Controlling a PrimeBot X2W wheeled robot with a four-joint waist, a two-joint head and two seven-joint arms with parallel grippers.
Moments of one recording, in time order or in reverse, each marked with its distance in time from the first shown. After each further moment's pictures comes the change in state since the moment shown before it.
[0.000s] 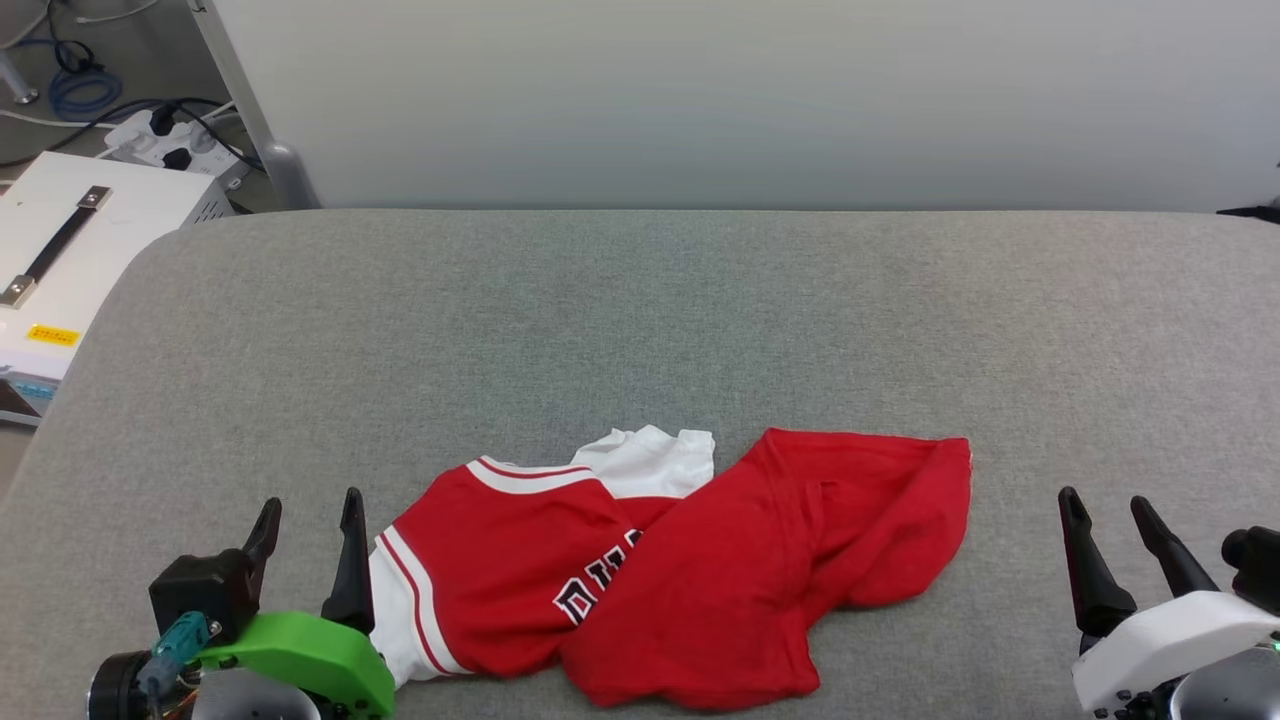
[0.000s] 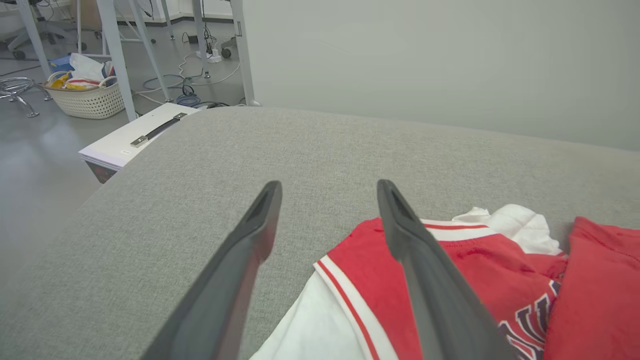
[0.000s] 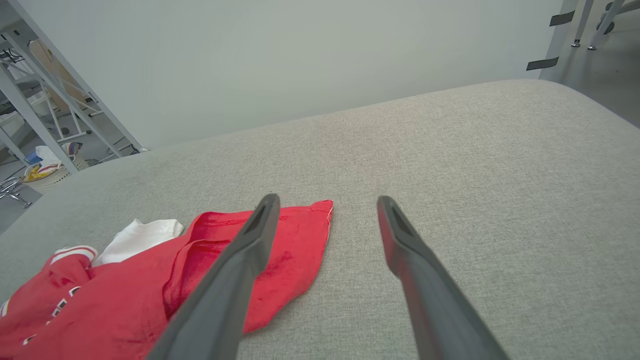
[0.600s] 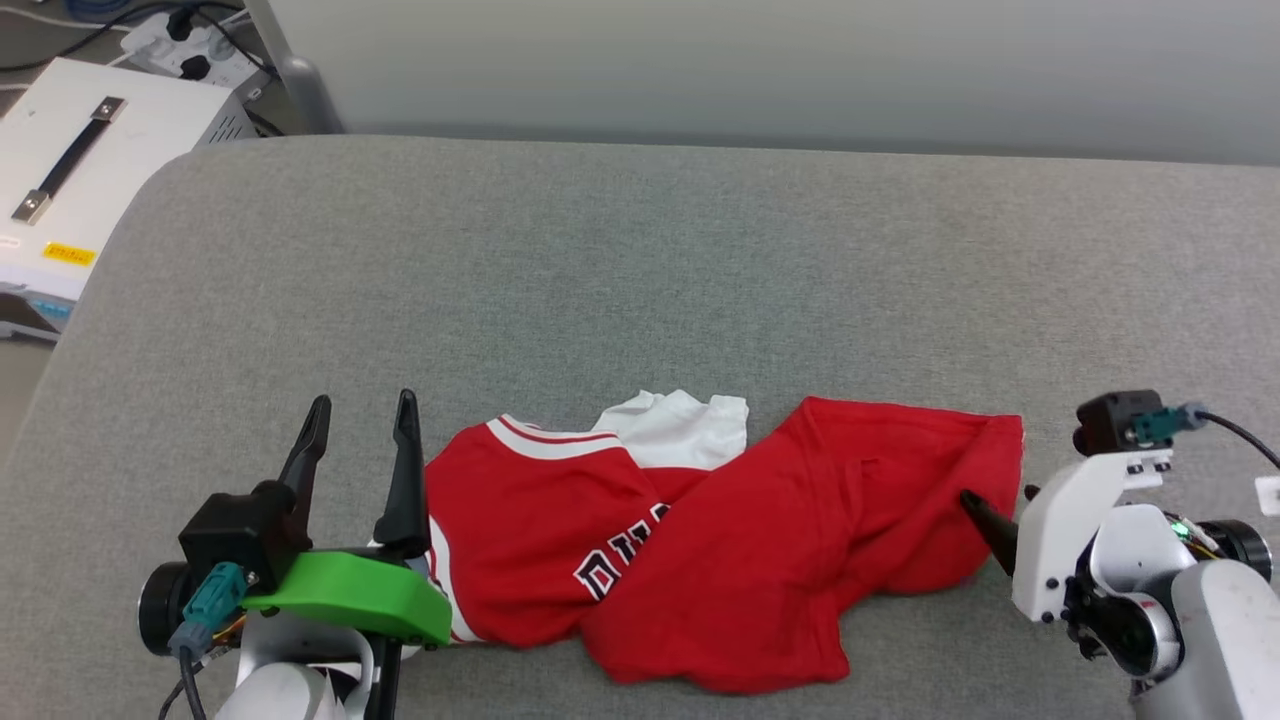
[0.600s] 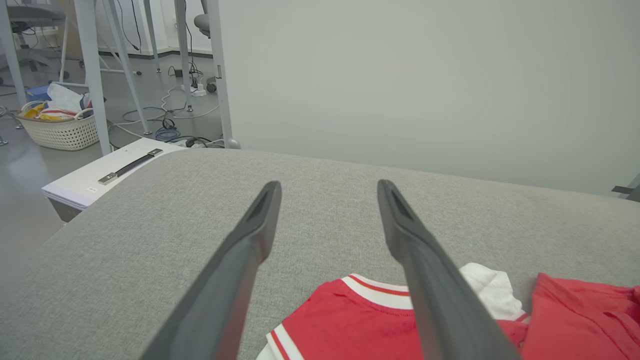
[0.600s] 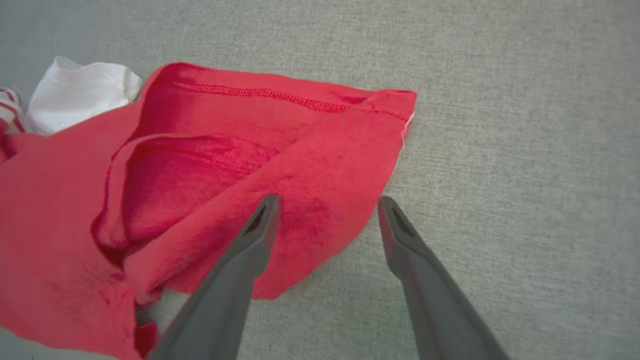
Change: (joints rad) left arm -0.107 -0.058 -0.041 -0.092 0.045 -0.001 -0.060; right arm -0.293 -0.134 0.176 0.277 0.034 0.000 0.480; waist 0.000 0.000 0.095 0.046
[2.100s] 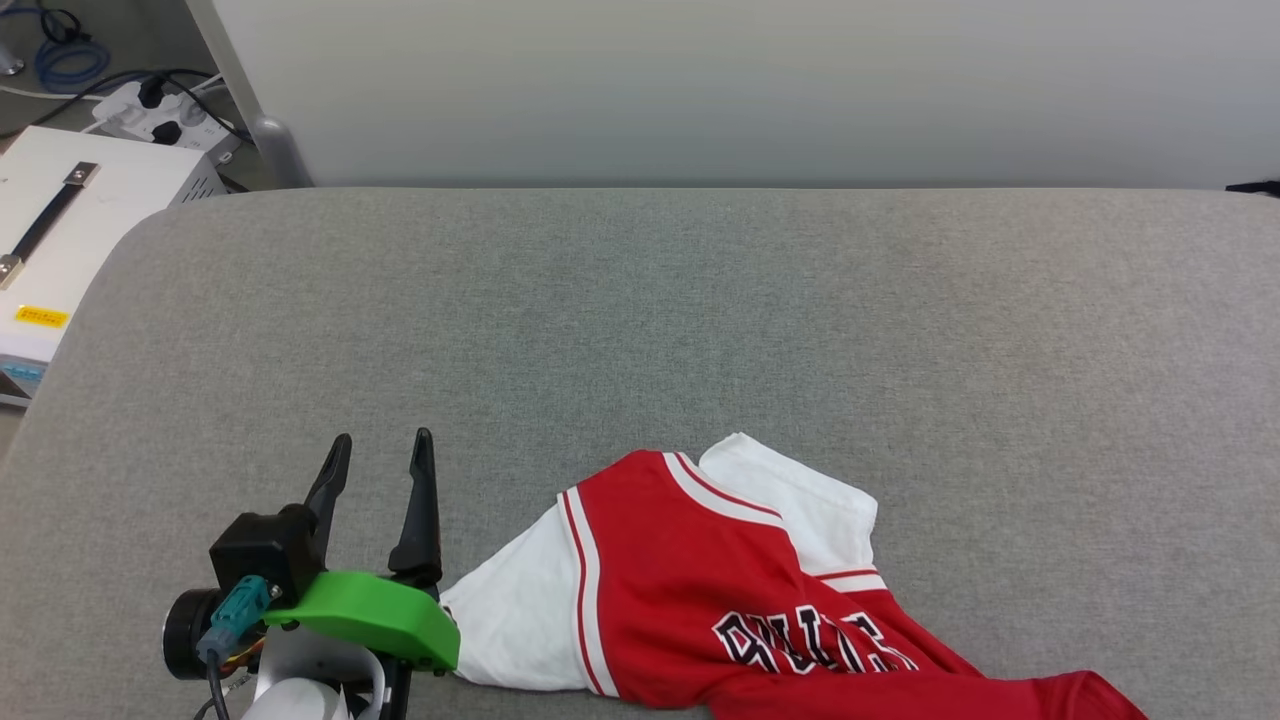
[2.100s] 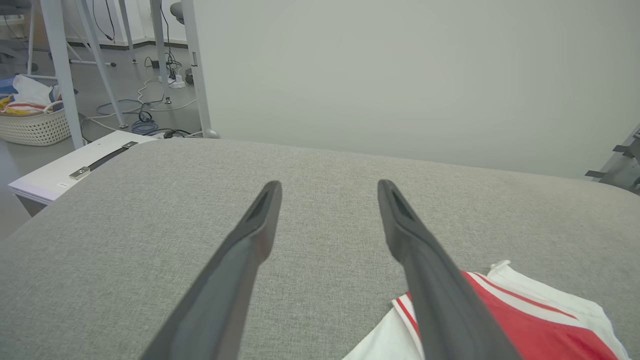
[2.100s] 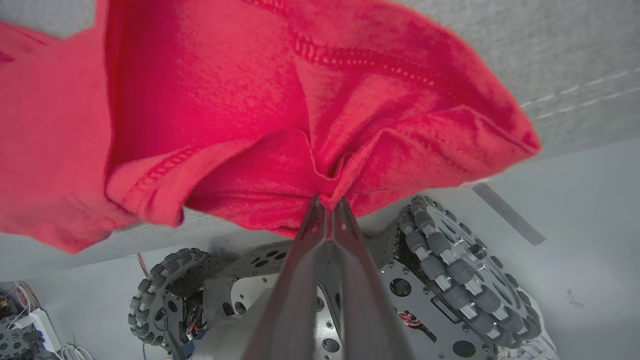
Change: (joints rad) left arm -0.001 -0.019 -0.029 0.105 -0.028 -0.039 -0.025; right arm 0.518 0.132 -0.380 -0.188 0.142 0.000 0.251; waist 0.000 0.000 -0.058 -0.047
